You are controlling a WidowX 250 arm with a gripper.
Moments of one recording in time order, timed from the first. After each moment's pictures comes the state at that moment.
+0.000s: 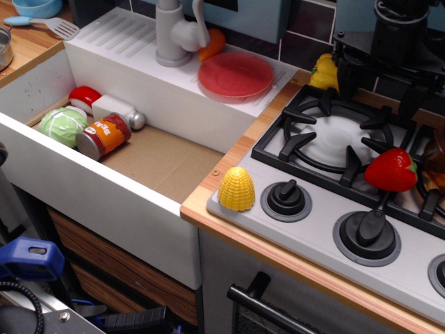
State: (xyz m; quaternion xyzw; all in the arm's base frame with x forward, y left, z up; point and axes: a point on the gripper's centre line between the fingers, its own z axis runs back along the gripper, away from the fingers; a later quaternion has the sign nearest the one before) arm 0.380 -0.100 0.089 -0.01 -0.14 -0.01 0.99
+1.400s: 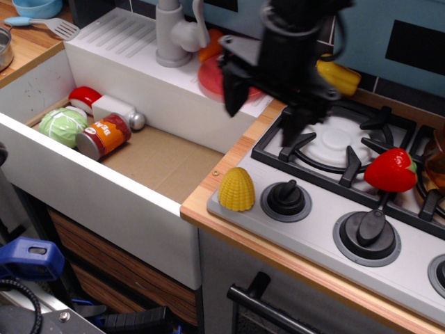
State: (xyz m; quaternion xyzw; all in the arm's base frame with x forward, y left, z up) arm 0.281 -0.020 0.090 0.07 -0.08 0.01 0.99
